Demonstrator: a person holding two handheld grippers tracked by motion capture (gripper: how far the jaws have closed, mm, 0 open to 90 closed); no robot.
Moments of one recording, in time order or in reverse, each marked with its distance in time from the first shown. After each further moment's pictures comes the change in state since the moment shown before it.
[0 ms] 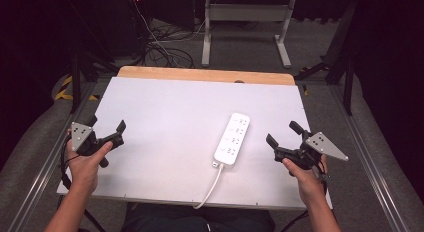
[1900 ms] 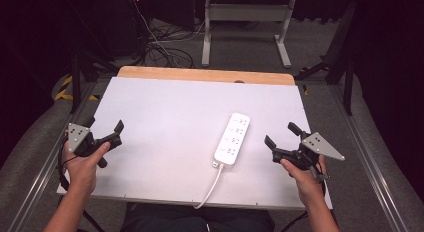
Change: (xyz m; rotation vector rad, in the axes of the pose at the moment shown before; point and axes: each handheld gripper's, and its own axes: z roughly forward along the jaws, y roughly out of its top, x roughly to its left) left arm 0.002 0.001 -0.004 -0.013 0.005 -0.017; right arm 0.002 -0.005 0.003 0.039 -0.008 -0.025
